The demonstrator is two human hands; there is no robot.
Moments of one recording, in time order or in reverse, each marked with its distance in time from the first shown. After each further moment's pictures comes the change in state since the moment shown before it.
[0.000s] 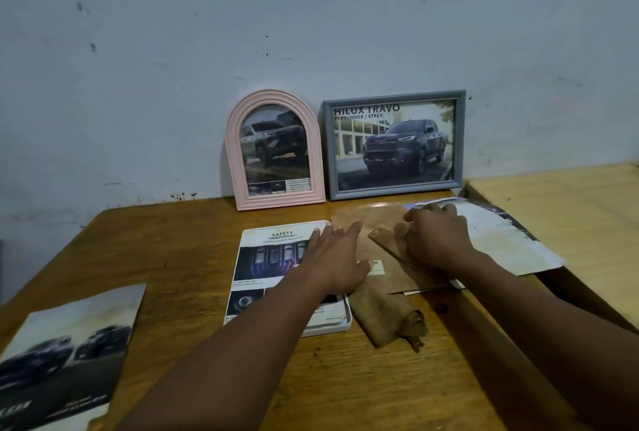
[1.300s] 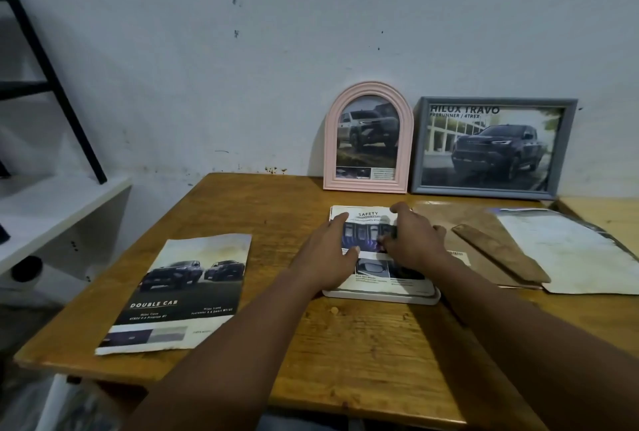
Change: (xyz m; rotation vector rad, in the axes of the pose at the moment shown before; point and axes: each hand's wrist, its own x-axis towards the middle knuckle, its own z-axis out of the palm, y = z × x) left_hand -0.106 -0.110 -0.014 -0.340 0.330 -0.237; right_hand -0.035 -0.157 0.038 0.254 -0.026 -0.180
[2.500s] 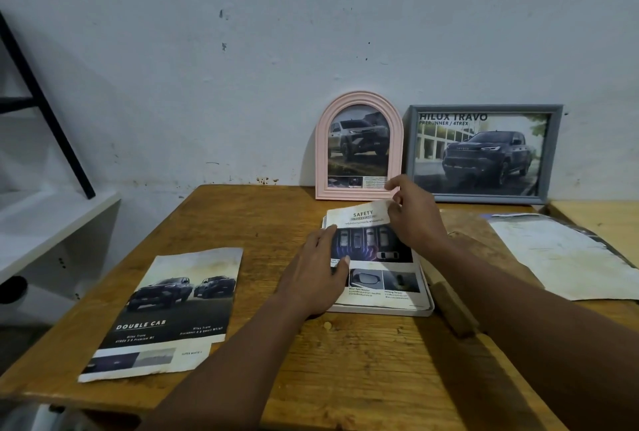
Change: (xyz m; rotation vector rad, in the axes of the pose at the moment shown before) left_hand -0.004 -0.017 0.007 0.071 0.080 0.113; right_hand 0.031 0.003 -0.026 0.353 0.264 -0.129
